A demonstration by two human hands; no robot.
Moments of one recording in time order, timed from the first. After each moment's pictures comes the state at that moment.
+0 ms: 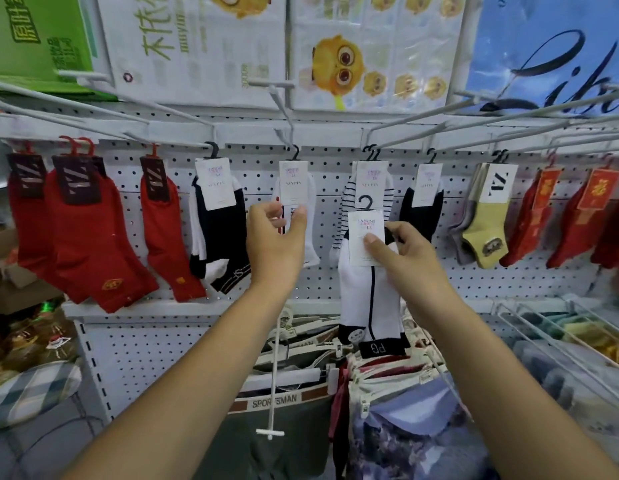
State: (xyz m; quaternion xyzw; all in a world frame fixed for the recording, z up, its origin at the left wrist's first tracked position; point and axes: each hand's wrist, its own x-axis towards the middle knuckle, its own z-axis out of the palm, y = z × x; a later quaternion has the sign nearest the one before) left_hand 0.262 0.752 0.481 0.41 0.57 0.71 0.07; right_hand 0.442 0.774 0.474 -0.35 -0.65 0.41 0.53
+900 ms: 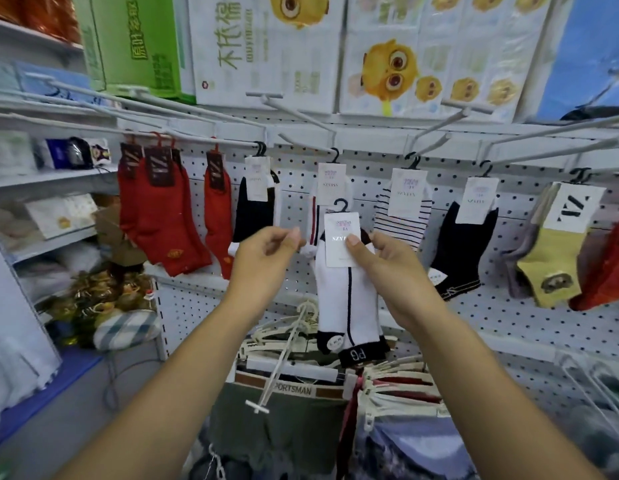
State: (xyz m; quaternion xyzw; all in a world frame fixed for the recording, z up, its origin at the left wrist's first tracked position) left_hand 0.262 0.689 0.466 0.41 0.61 0.67 0.09; right_hand 0.421 0.796 0.479 -0.23 -0.69 0.56 0.39
